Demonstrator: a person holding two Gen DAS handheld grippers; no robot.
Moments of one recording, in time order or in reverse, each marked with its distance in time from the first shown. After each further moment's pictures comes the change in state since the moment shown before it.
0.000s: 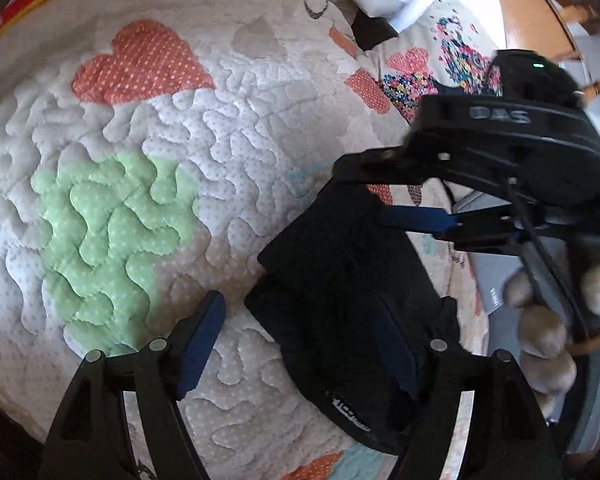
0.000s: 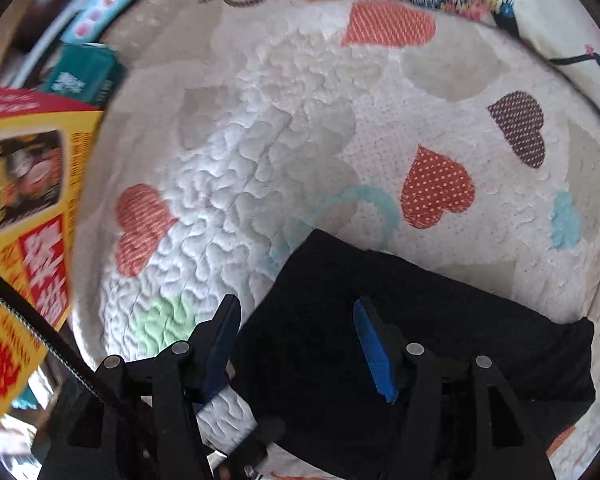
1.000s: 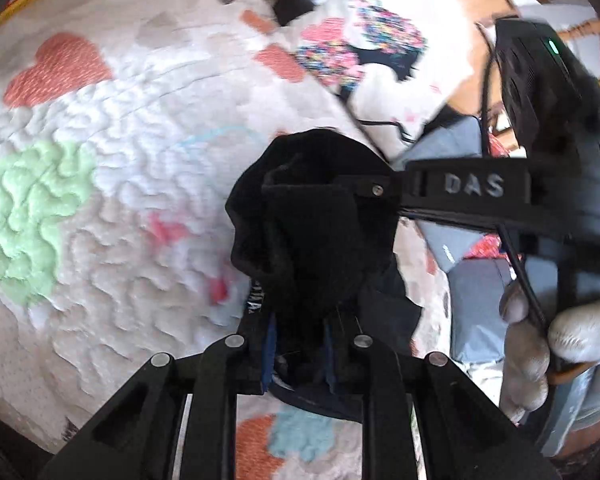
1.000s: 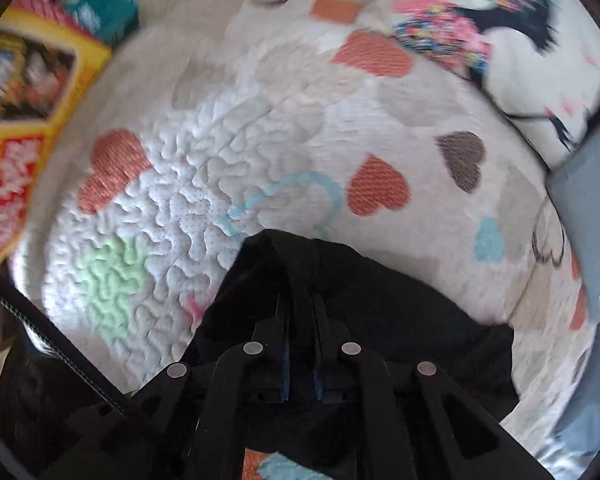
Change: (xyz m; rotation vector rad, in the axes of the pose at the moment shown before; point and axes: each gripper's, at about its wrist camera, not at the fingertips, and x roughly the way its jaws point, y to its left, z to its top) left arm -0.005 -0.069 -0.049 0.171 0.048 -0.157; right arm -0.062 -0.004 -0.069 -0.161 -0.159 -0.194
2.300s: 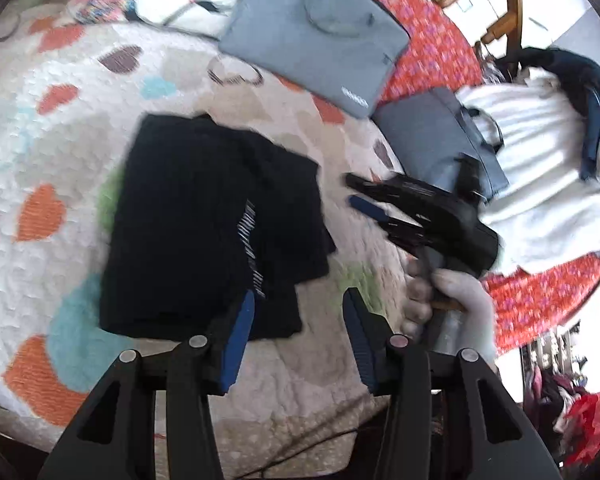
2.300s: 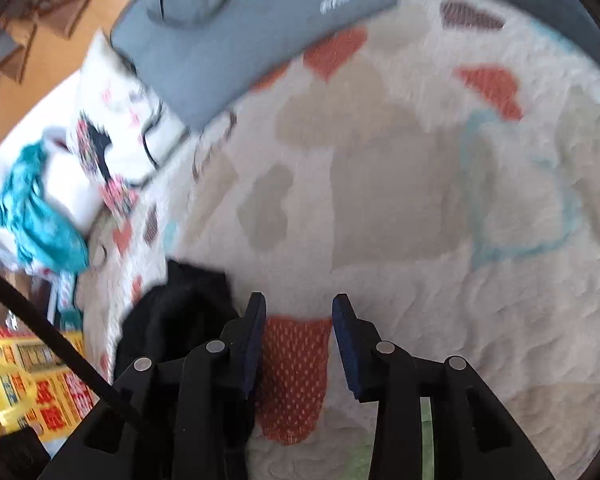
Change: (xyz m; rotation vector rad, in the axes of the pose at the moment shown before) left arm 0.057 -0.165 -0.110 0.426 0.269 -0.030; right arm -0.012 -0.345 -0.280 0.942 -0.502 0.315
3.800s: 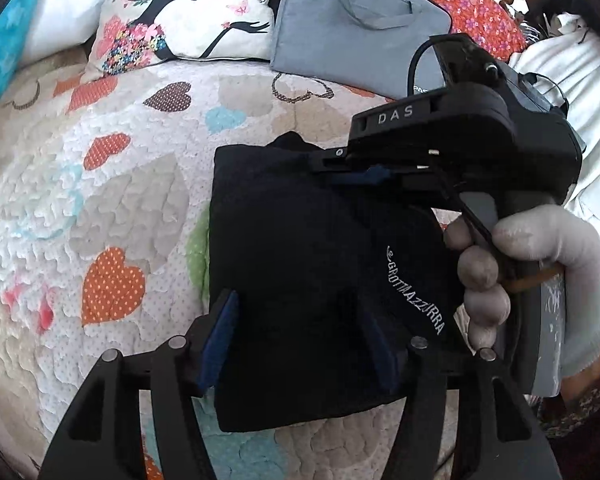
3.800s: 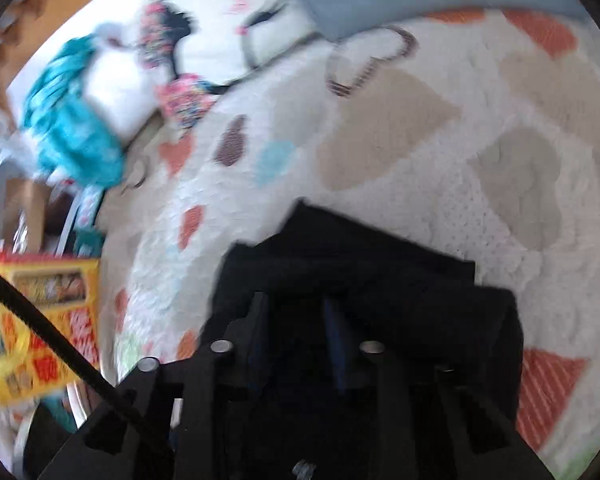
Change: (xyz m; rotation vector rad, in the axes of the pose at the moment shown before) left arm 0.044 0.045 0.012 0.200 -0.067 0.304; right arm 0.119 0.111 -0.018 -0.190 0.242 0.059
